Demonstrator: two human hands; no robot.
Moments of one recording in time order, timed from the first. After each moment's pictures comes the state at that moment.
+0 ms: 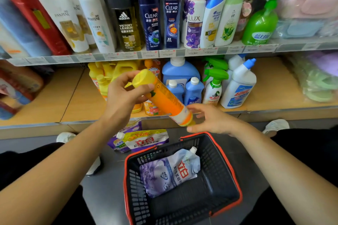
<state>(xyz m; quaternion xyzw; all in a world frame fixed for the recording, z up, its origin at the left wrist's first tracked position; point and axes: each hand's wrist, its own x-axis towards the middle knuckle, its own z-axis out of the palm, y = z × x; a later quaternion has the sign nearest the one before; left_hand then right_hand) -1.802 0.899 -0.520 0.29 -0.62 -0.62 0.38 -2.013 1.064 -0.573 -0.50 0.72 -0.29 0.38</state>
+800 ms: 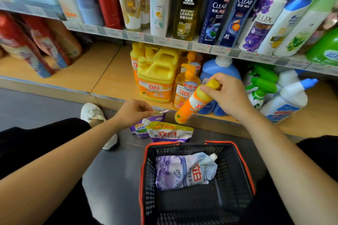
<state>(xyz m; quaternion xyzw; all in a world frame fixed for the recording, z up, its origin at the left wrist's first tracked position) -1.703 0.822 -0.647 0.44 -0.78 -0.43 0.12 -1.983 0.957 -0.557 -0.57 0.73 -0.36 0.11</state>
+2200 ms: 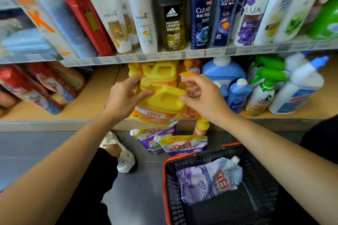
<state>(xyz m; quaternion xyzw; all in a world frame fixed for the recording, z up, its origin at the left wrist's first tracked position) -1.710 0.769 -0.550 0.31 -0.89 -0.21 0.28 -1.927 0.927 -0.565 -0.55 0.67 -0.48 0.16</state>
